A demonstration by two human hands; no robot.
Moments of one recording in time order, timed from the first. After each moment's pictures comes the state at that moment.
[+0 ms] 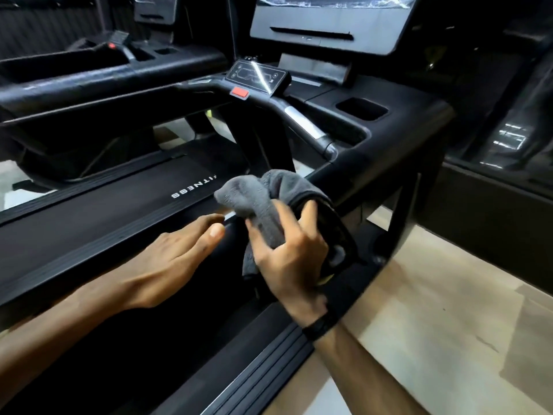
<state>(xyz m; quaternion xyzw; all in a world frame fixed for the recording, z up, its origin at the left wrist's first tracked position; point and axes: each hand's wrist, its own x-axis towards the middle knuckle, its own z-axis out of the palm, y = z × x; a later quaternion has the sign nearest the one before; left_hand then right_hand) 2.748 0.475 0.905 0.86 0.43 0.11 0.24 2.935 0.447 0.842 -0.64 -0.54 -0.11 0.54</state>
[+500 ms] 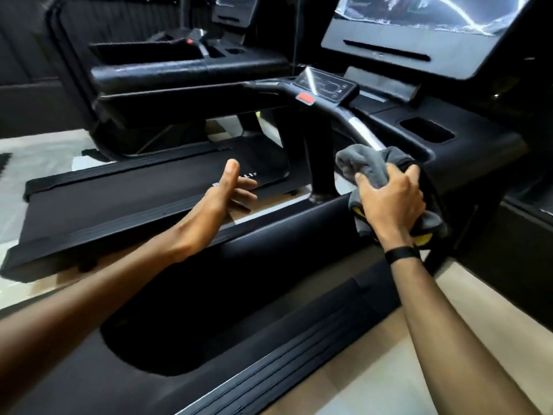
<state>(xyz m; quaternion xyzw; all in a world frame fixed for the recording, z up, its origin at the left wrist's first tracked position) 2.722 0.476 0.920 0.65 0.50 0.35 0.44 3.010 0.518 0.885 -0.75 -0.48 -0.12 0.43</state>
